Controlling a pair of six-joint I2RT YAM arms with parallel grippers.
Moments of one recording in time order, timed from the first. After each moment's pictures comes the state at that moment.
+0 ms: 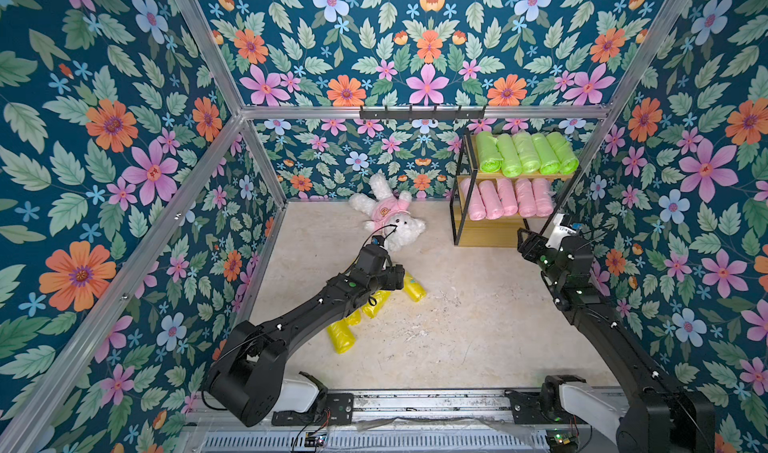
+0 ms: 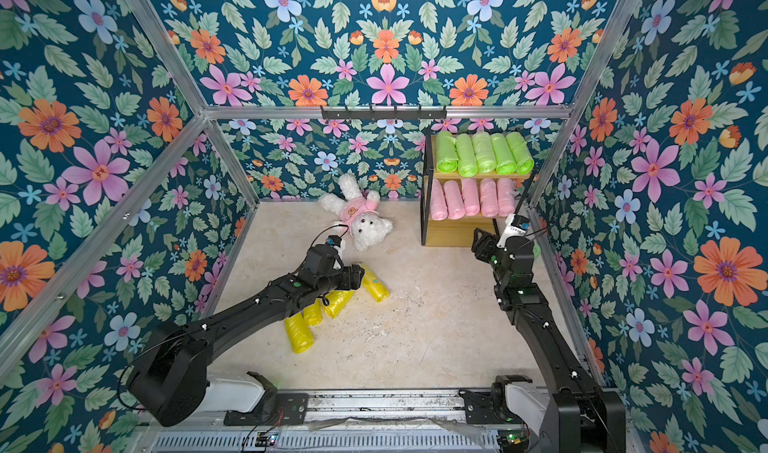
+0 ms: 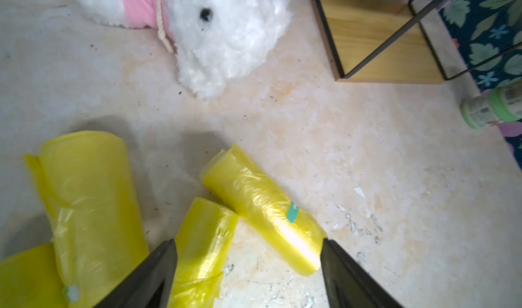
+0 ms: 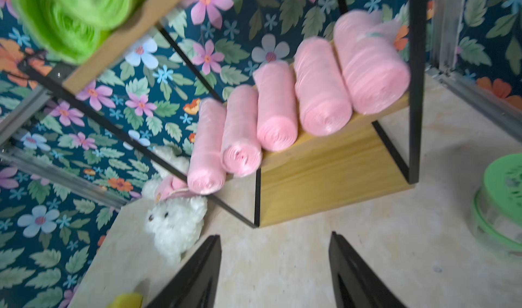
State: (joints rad) left arm -0.61 1.40 0.83 -0.18 -0.04 -0.44; right arm 0.12 1.06 0.67 0.10 -0.10 0.51
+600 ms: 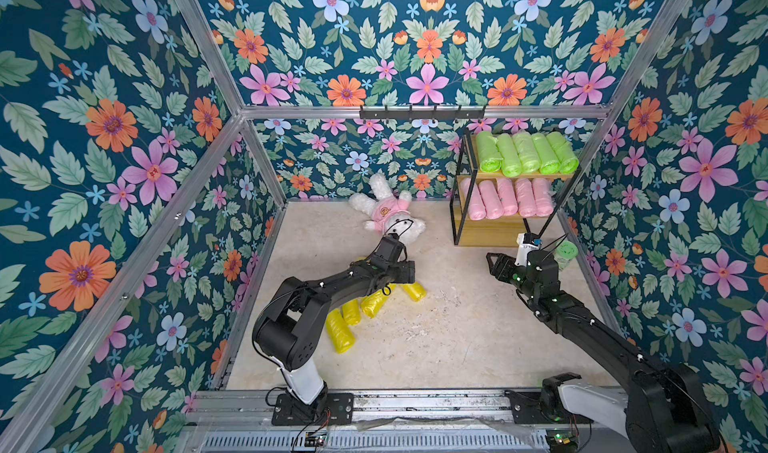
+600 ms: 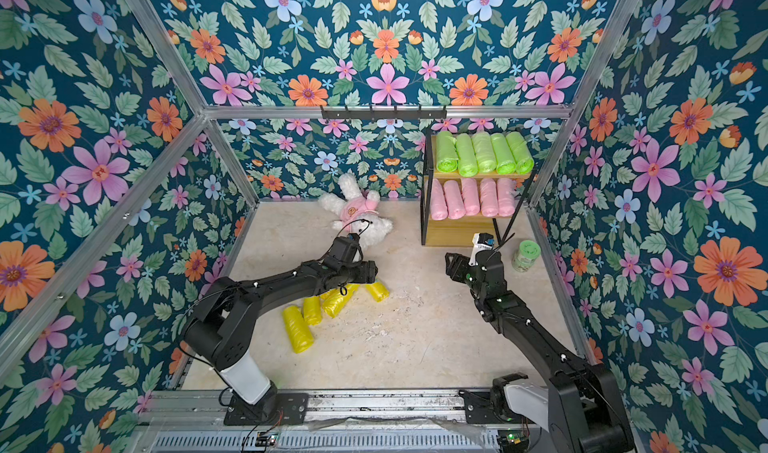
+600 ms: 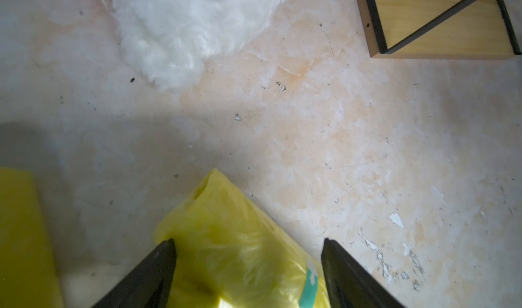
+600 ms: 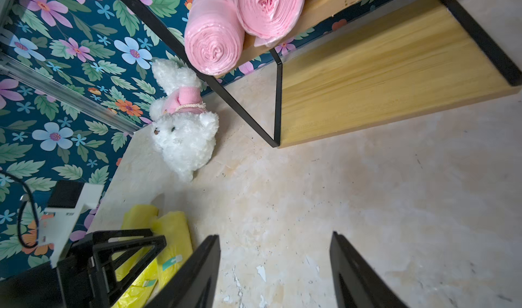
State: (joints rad) left arm -0.61 1.74 1.02 -0.14 -0.01 -0.44; right arm 0.29 1.14 0.56 0.15 -0.11 0.56
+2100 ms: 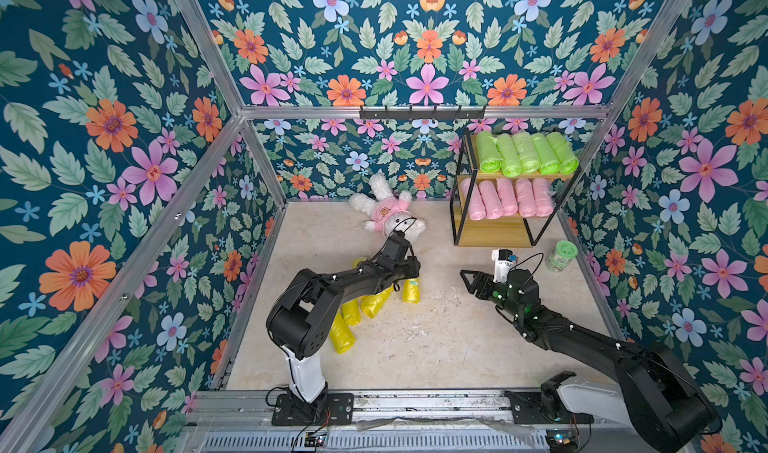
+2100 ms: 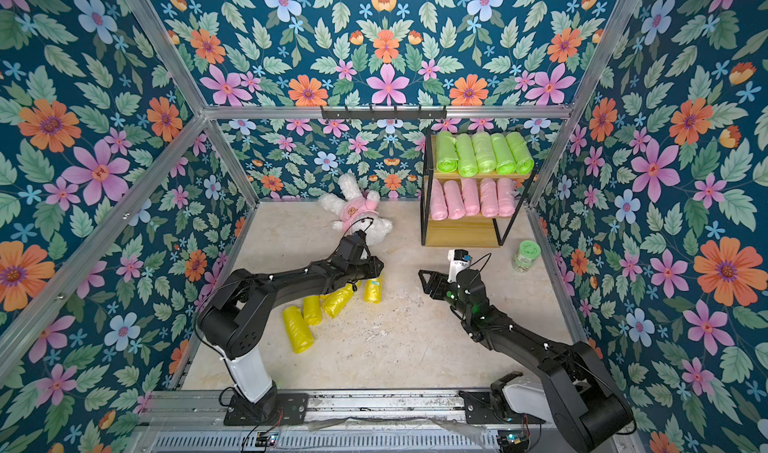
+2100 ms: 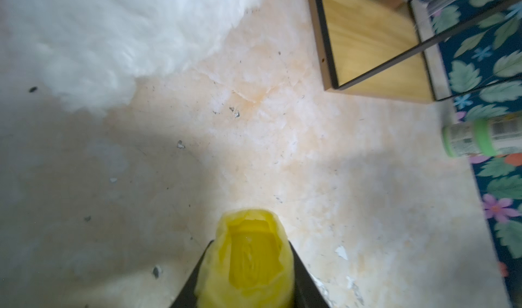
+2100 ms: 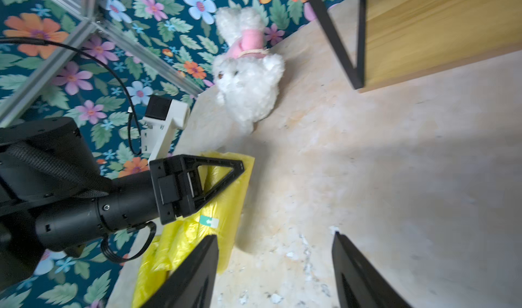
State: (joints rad) left arm -0.61 1.75 0.98 0.11 0.09 -0.66; right arm 0.53 1.24 0.40 0.53 -0.19 0.71
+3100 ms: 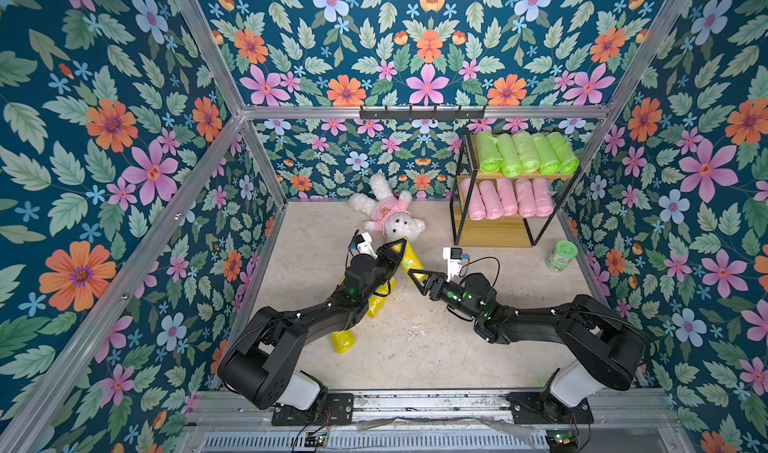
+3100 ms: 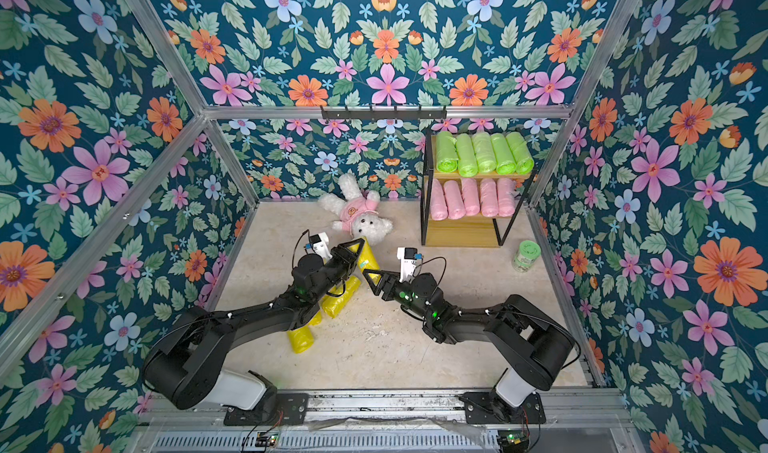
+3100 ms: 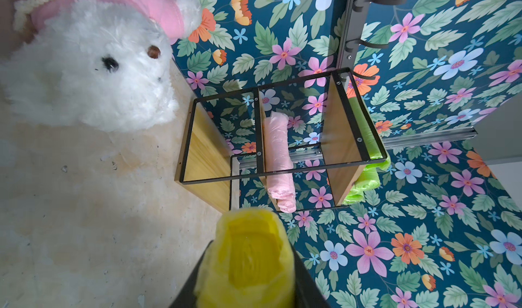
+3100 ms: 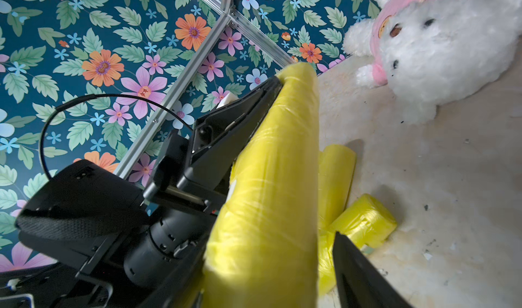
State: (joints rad) left arm -0.59 1.46 0.60 0.81 0.03 -1.35; right arm 0.86 1.61 0.58 1.01 -0.14 0.93
